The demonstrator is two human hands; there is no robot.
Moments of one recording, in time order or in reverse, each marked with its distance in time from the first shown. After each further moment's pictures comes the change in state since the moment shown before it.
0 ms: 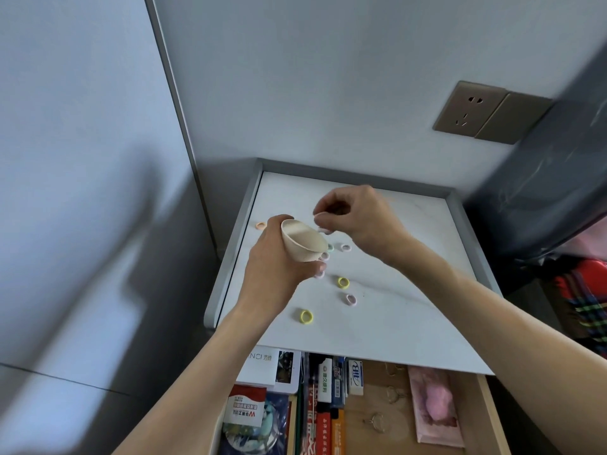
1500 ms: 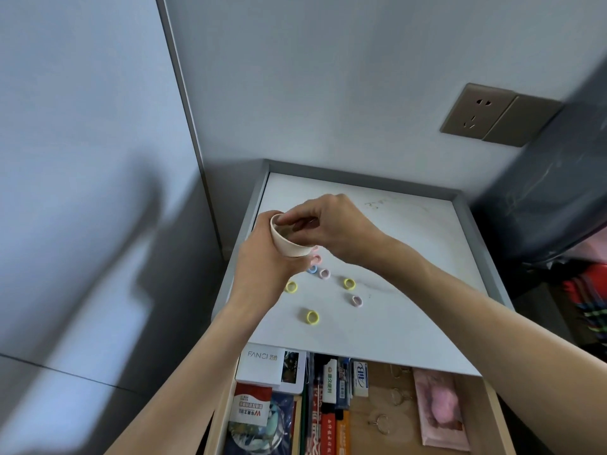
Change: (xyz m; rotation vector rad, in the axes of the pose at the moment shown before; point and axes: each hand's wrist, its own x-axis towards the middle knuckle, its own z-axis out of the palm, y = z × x) left_hand -0.002 0.002 -0.024 -0.107 -0.011 -0.082; right_hand 0.007 -0.022 0.030 -0.054 -0.224 -0.145
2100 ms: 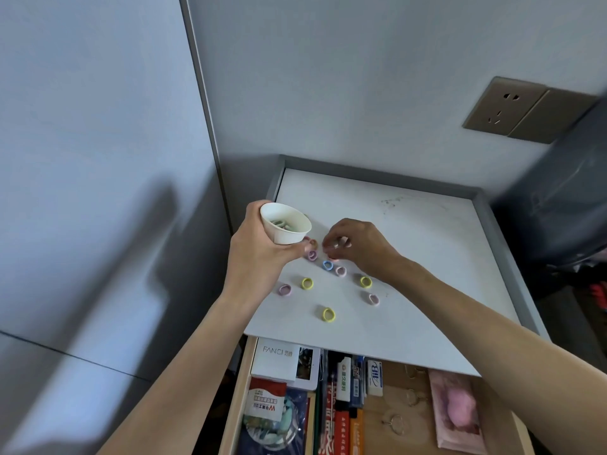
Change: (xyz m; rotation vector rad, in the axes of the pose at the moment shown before) left_hand 0.007 -0.017 -0.029 -0.058 0.098 0.124; right_hand 0.009 0.102 0.028 -0.176 0.039 0.069
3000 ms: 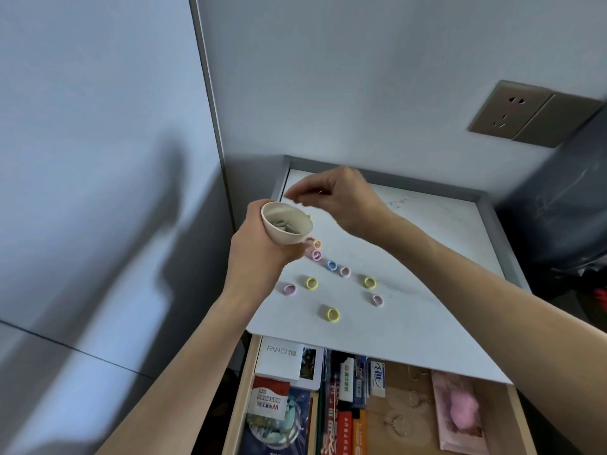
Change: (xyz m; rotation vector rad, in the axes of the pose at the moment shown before) left_hand 0.000 0.003 -0.006 0.023 0.003 -0.046; right_hand 0.025 -0.100 -0.040 0.273 0.027 -0.169
